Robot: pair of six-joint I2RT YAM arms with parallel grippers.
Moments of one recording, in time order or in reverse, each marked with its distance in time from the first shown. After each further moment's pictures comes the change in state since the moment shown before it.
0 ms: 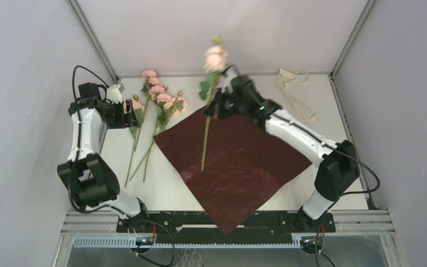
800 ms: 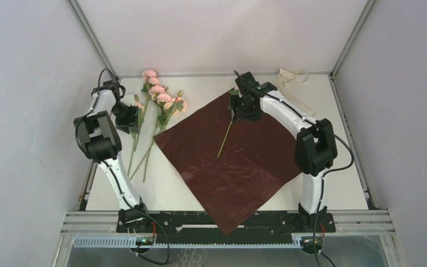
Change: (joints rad) left arm -0.051 0.647 0.352 -0.105 -0.354 0.051; right arm -0.265 0.304 0.286 -0.640 0.315 -0.274
